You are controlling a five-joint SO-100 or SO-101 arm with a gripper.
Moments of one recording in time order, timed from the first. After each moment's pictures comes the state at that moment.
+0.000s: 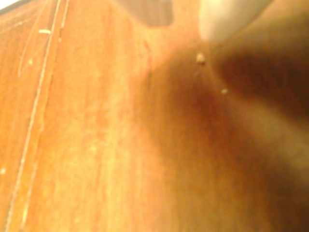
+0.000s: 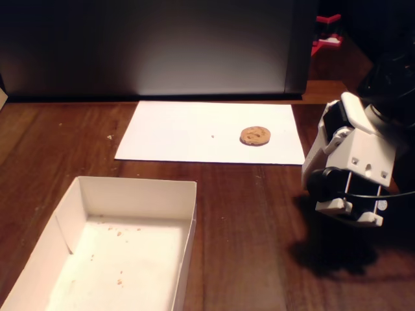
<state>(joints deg) 3.1 189.1 183.2 67.3 -1.8</state>
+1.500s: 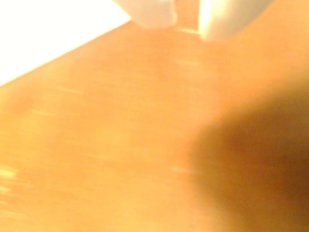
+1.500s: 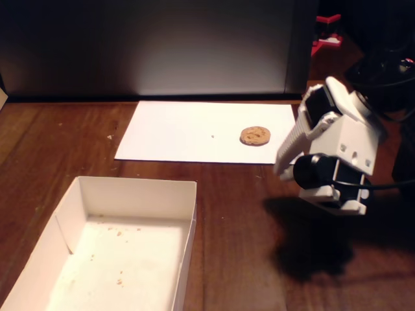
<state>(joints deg) 3.1 189.1 185.0 45.7 -9.1</state>
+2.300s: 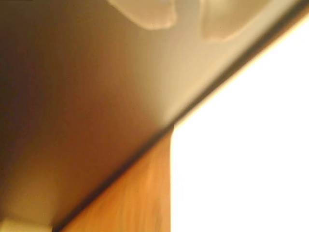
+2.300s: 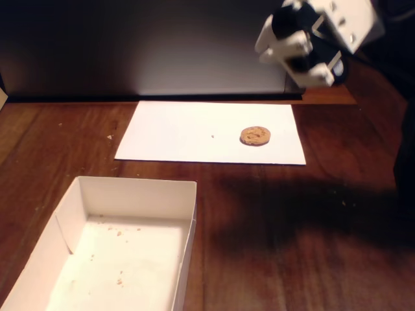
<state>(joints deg) 16.0 165.0 145.9 44.8 -7.2</state>
